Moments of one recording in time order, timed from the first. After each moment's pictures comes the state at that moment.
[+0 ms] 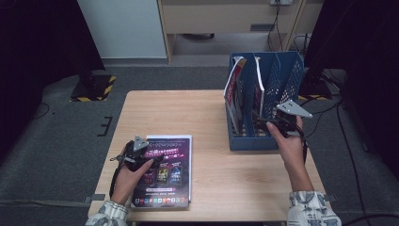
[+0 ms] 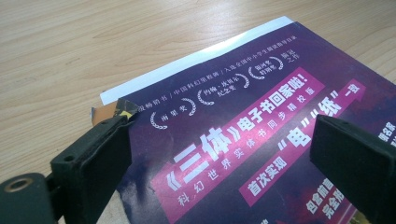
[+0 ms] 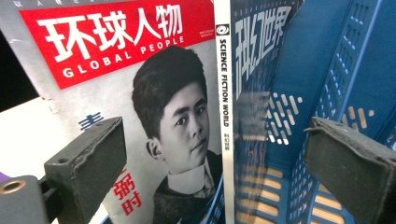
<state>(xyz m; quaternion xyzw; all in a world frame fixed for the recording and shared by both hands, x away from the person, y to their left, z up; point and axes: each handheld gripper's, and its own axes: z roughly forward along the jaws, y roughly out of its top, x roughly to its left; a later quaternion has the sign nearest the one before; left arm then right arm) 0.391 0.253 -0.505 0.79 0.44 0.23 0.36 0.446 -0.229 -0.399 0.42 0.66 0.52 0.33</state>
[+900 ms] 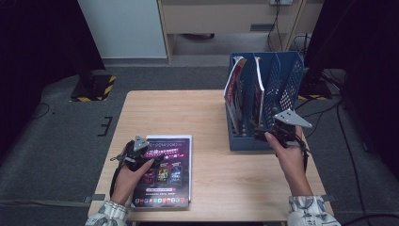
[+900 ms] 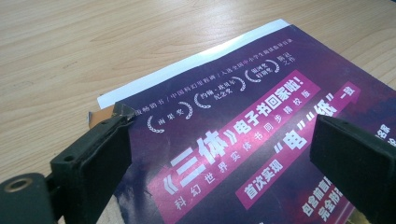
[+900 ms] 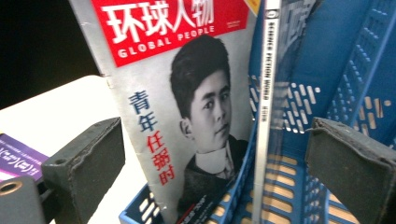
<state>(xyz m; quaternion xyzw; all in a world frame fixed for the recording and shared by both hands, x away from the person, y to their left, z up) 0.391 0.252 -0.504 0.79 0.44 0.22 0.37 0.415 -0.219 -0.401 0.41 0.68 0.52 0.32</state>
